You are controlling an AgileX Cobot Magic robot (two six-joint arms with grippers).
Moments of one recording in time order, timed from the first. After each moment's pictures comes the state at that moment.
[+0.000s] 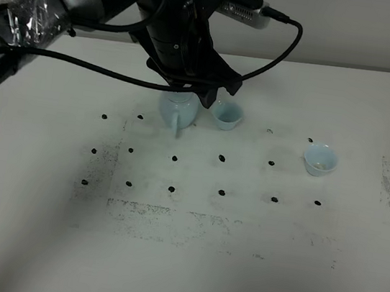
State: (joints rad) left arm -0.55 2.20 -2.11 -0.06 1.19 0.04; right arm 0.08 -0.01 -0.49 0.19 1.07 -0.08
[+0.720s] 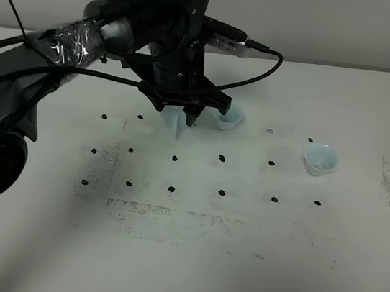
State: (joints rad) left arm -0.56 2.32 -2.11 0.10 1.19 -0.18; right arm 0.08 -0.01 -0.49 0.19 1.07 -0.08
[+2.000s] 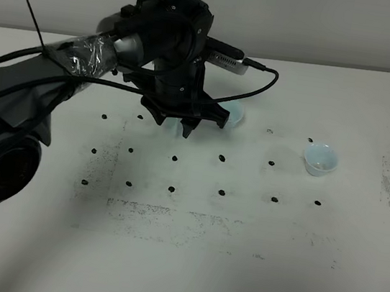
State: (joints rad) left arm -0.56 2.35 -2.11 0.09 1.19 -0.15; right arm 0.08 -0.01 -0.49 0.19 1.07 -0.08
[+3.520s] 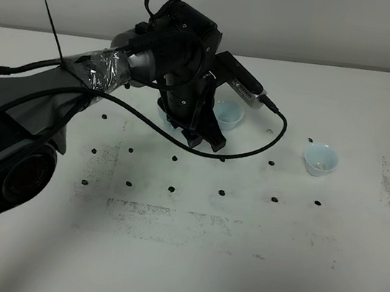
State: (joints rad) left arm -0.58 2.42 -2.11 0.10 1.11 0.24; right arm 0.08 -0.01 -0.49 0.19 1.07 -0.08
